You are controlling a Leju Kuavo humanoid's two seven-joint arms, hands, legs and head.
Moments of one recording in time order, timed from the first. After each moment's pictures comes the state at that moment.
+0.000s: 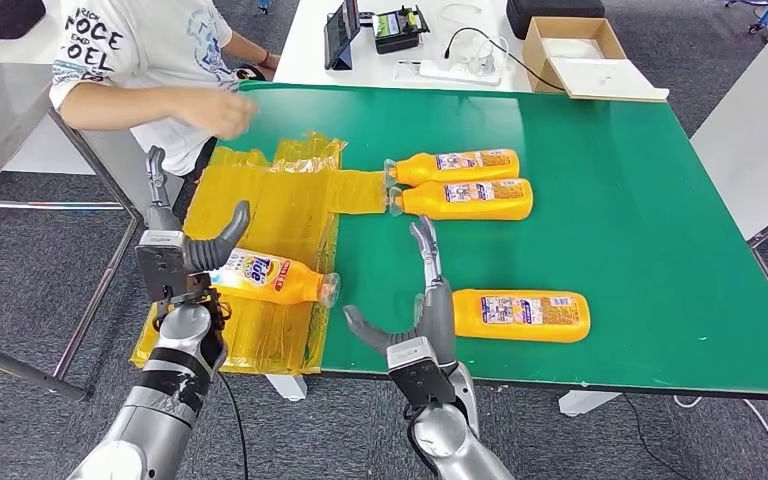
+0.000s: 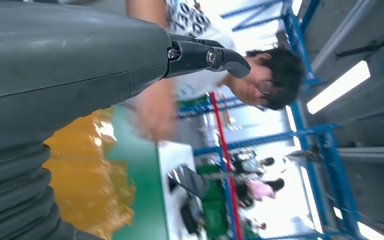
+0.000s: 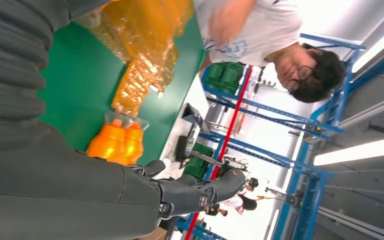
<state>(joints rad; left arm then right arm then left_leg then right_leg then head) -0.43 -0.17 -0.08 -1.04 -0.27 0.42 -0.67 -0.21 0.22 0.58 -1.22 0.40 -0.50 -0.65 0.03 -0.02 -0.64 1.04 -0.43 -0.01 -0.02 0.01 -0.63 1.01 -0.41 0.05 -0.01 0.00</state>
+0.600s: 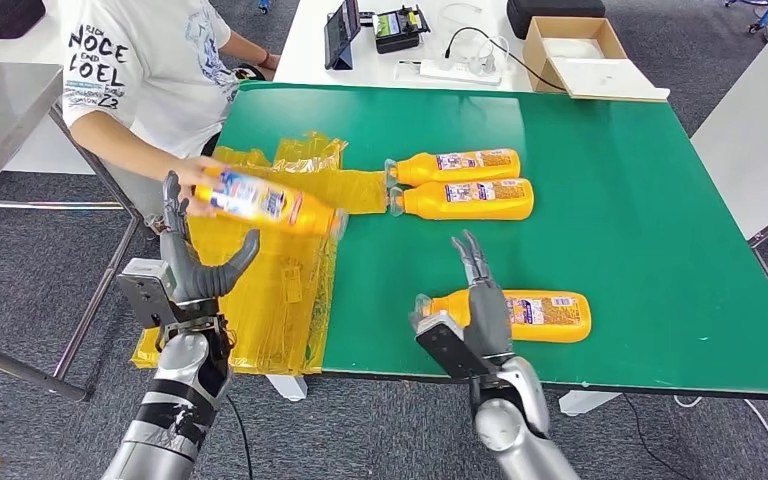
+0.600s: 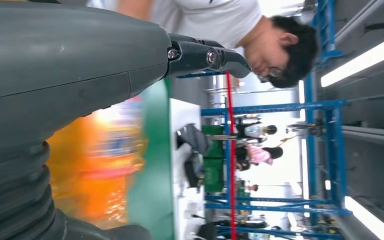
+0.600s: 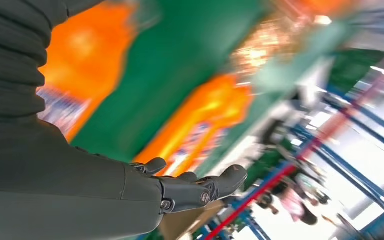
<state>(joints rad) -0.29 -0.19 -0.08 -1.15 -0.17 0.24 -0.63 -0.20 0.02 0.41 -1.23 0.76 -0.34 -0.30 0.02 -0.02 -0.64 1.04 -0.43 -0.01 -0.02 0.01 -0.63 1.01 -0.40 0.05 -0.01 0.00</state>
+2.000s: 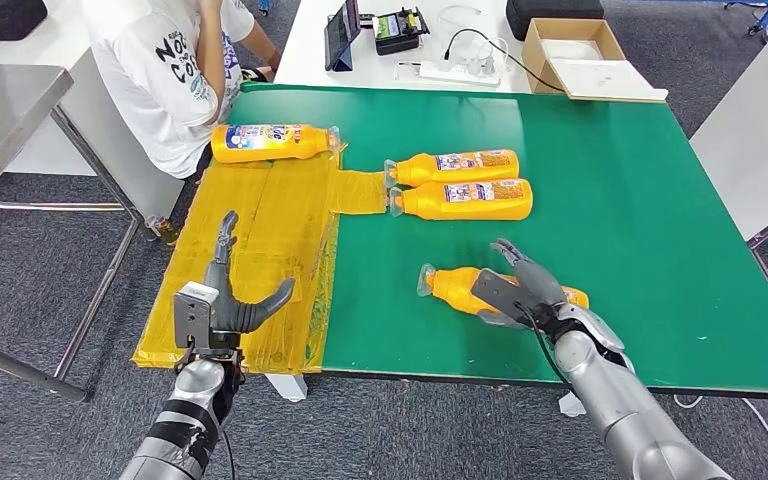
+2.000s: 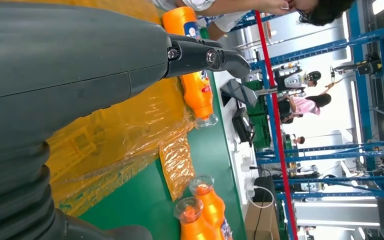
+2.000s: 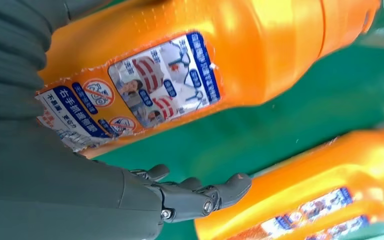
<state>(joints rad) -0.27 -0.19 -0.08 -0.99 -0.30 0.12 -0.63 -0.55 -0.17 0.40 -0.75 0.73 0.13 -0.25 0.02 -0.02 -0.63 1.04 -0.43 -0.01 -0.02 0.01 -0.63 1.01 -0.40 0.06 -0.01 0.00</state>
